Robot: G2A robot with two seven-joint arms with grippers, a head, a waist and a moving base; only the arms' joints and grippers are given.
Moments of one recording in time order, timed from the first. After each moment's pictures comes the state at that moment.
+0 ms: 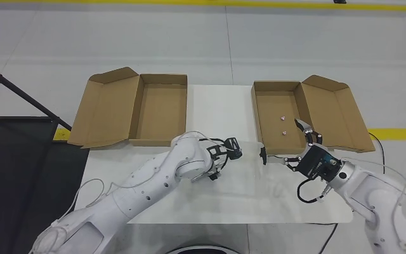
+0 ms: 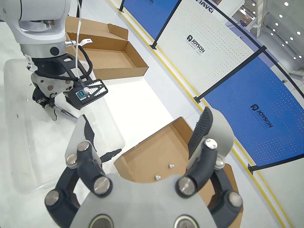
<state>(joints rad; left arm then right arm) 0.69 -1.31 -0.63 -1.47 0.95 -0.37 -1.23 -1.42 -0.87 1.60 -1.97 -1.43 -0.69 -0.10</state>
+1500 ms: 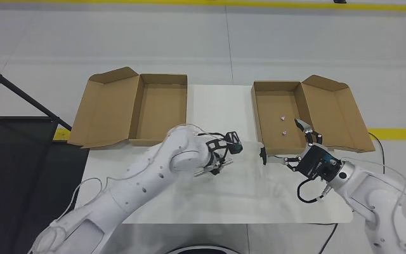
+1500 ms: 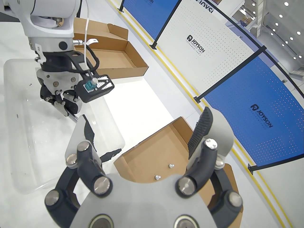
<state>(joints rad) 0.70 -1.30 -0.74 -1.48 0.84 -0.46 -1.20 -1.42 -0.87 1.60 -1.97 -1.43 -0.69 -0.10</state>
